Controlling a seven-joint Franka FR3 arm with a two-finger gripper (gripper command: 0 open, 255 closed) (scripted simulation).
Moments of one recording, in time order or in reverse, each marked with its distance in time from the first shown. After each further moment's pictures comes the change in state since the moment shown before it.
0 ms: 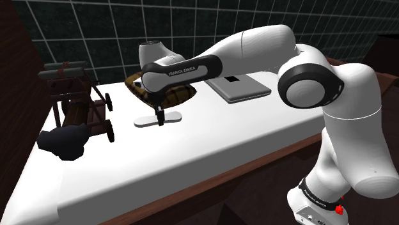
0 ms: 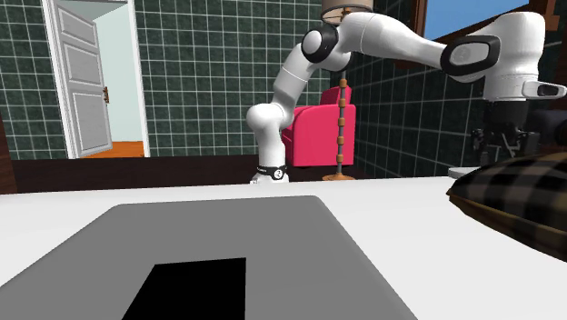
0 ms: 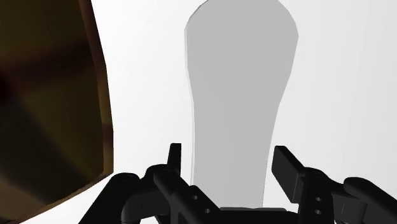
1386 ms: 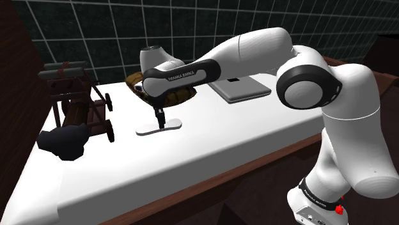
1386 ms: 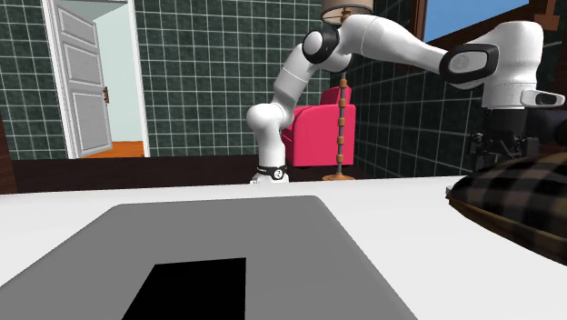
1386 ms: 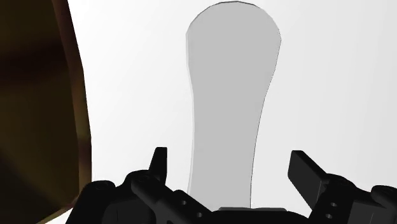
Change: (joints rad) arm -0.001 0.012 0.002 -0.025 0.003 0.039 -0.003
